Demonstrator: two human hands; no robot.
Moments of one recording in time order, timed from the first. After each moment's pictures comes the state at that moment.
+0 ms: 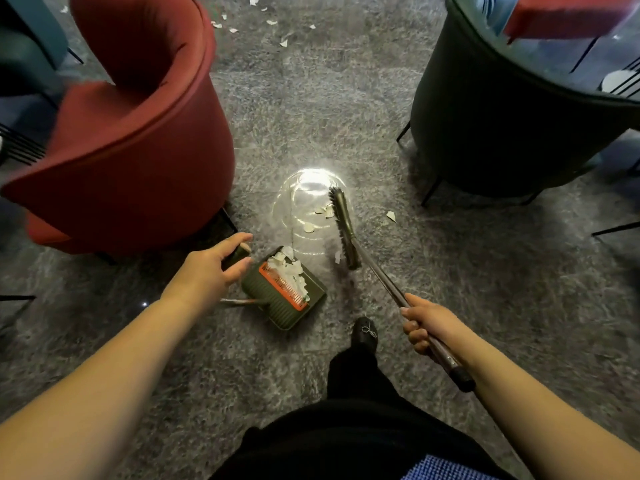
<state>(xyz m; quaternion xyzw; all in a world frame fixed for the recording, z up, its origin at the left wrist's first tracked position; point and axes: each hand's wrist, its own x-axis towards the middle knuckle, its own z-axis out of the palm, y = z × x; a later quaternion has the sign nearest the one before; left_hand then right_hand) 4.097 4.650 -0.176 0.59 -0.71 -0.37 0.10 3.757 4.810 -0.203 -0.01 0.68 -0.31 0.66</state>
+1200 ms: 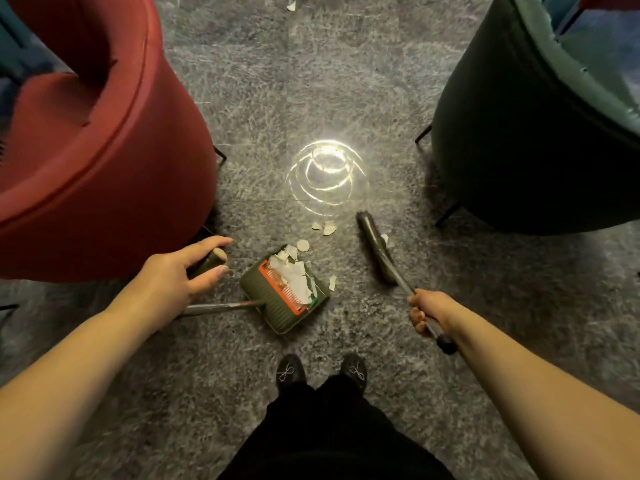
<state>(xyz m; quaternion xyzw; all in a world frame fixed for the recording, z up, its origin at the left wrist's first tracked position) 3.979 4.457 -0.164 0.59 -0.72 -0.35 0.05 3.585 4.564 -0.303 0.07 0.72 -0.17 0.66</state>
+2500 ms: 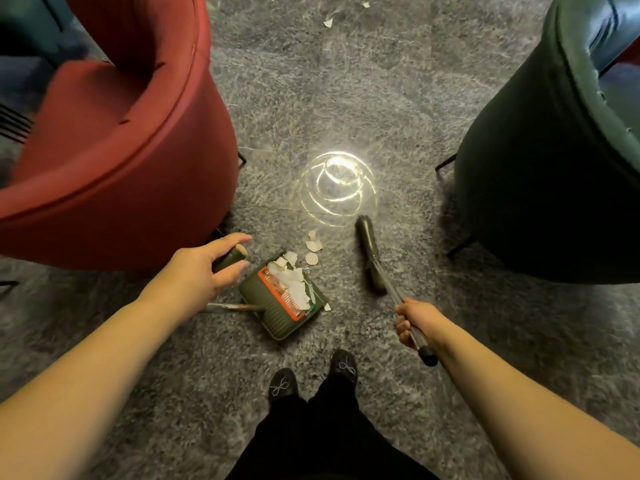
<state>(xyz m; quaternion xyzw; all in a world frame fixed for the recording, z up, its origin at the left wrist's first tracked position) 3.987 4.426 -0.184 0.62 -0.68 -0.39 0.10 3.626 4.507 -0.305 0.03 0.72 -0.18 0.67</state>
